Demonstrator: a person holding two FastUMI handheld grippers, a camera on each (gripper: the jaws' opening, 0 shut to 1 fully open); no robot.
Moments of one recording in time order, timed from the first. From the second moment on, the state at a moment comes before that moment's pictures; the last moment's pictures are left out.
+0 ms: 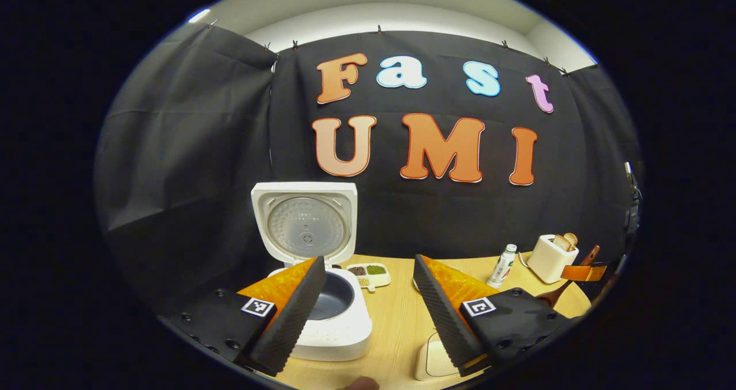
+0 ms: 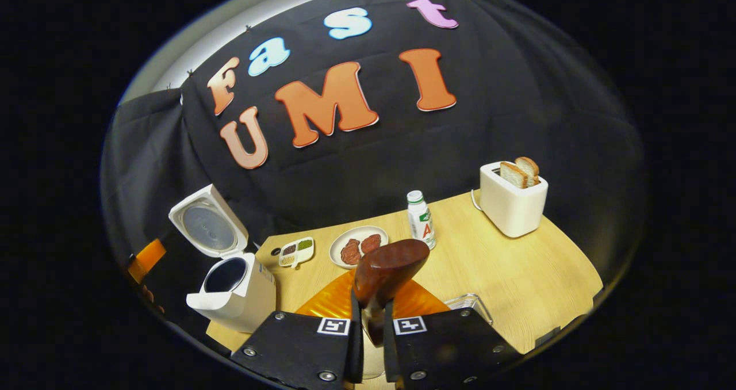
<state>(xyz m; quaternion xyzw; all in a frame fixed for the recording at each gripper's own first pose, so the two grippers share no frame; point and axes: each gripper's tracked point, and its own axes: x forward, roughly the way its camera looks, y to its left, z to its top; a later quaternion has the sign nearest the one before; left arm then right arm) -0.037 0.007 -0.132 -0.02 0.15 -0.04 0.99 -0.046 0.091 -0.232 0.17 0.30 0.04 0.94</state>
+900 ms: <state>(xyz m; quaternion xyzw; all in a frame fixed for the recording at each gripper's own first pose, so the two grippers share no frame) -0.024 0.079 -0.152 0.00 0.18 -0.07 0.98 -0.068 0.160 -0.309 -0.17 0.27 0.01 0.95</state>
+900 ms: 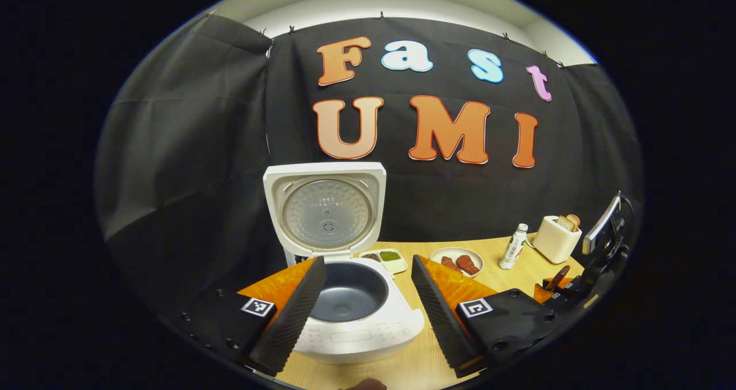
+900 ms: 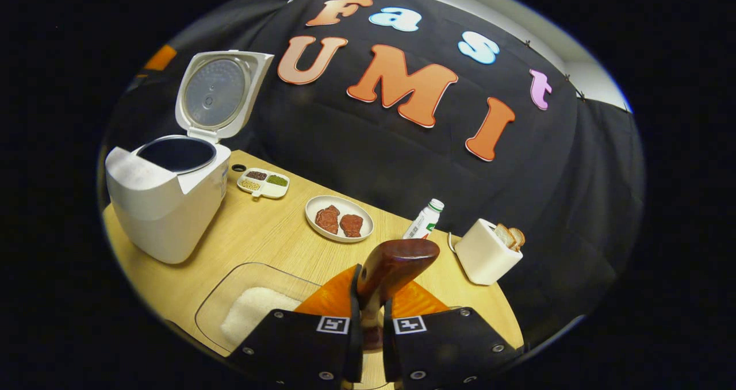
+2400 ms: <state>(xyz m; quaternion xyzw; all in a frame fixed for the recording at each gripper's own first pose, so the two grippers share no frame) -0.026 0.081 -0.170 0.03 0.22 -0.08 0.97 -0.096 0.191 -0.366 0.24 0.38 -0.04 0.89</state>
